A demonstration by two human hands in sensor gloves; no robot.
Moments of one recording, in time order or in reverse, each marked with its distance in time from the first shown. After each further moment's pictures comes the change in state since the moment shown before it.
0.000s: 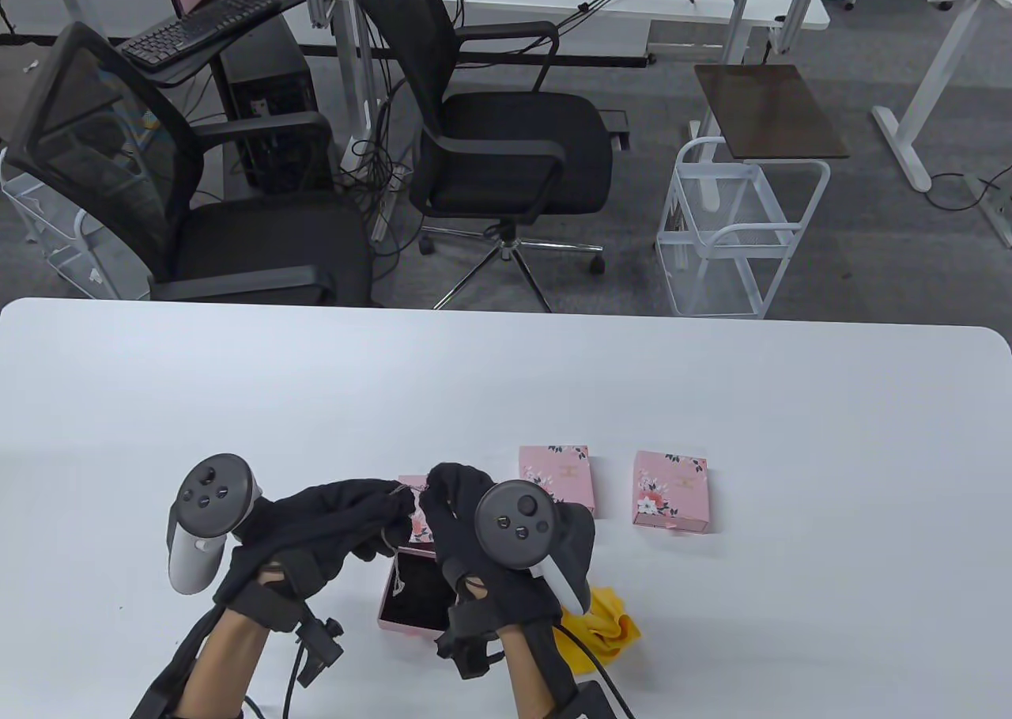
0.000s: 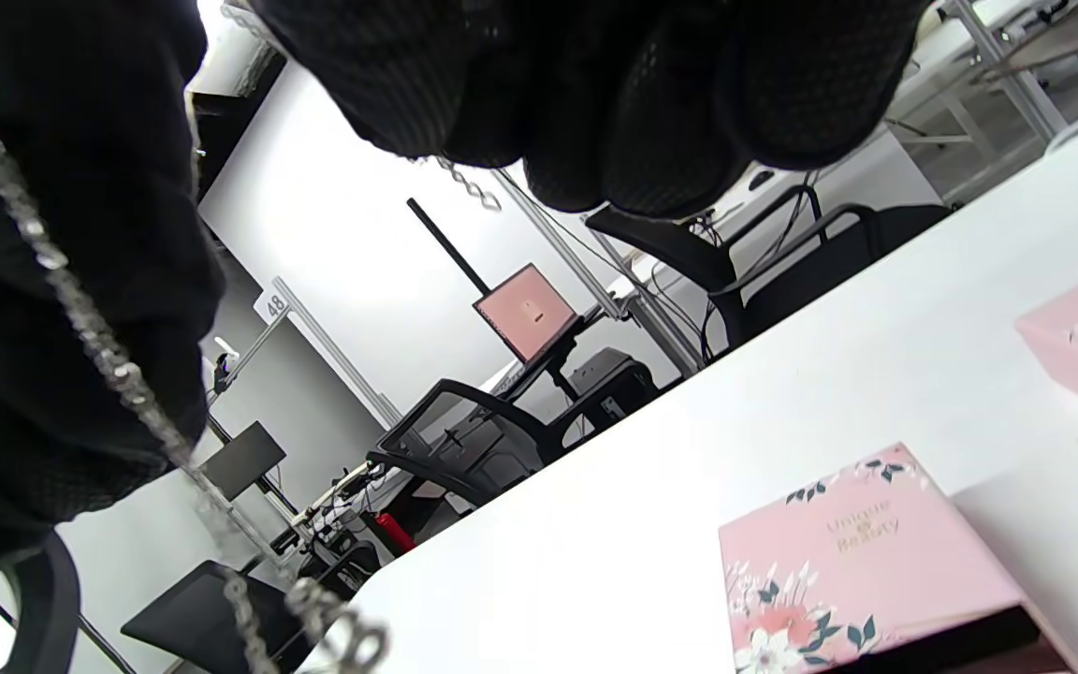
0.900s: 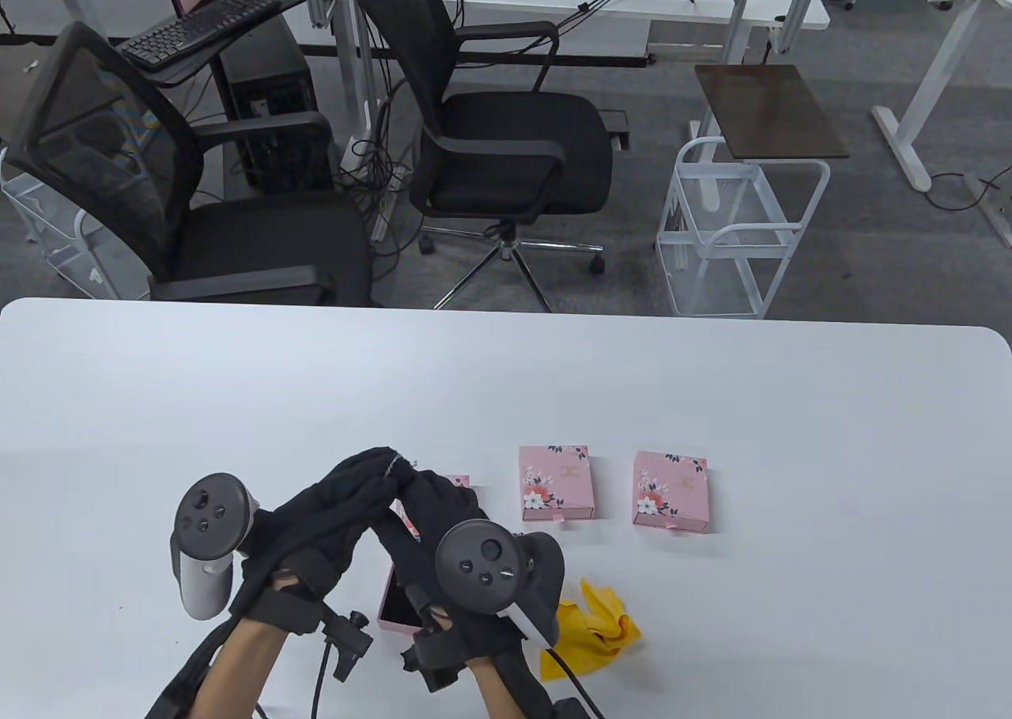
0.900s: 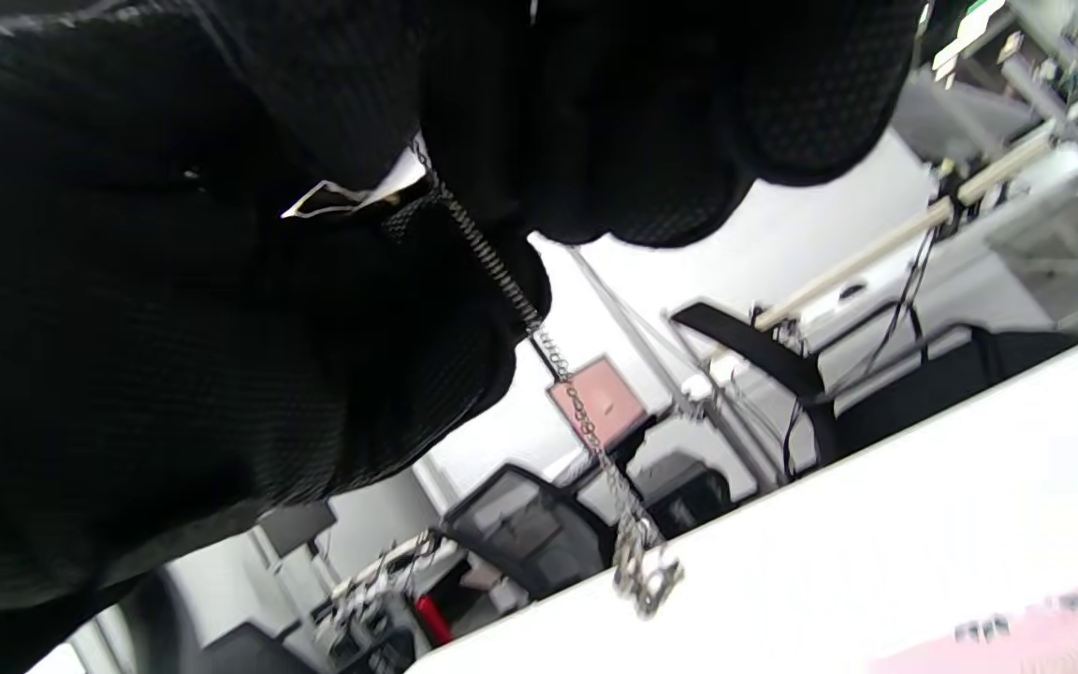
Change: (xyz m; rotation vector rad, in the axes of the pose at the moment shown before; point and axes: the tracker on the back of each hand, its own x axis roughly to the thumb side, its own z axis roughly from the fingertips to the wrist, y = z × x) left_hand 0.002 -0.010 0.007 0.191 -0.005 0.038; right_hand 0.041 0.011 0.023 -0.209 -0.175 0.079
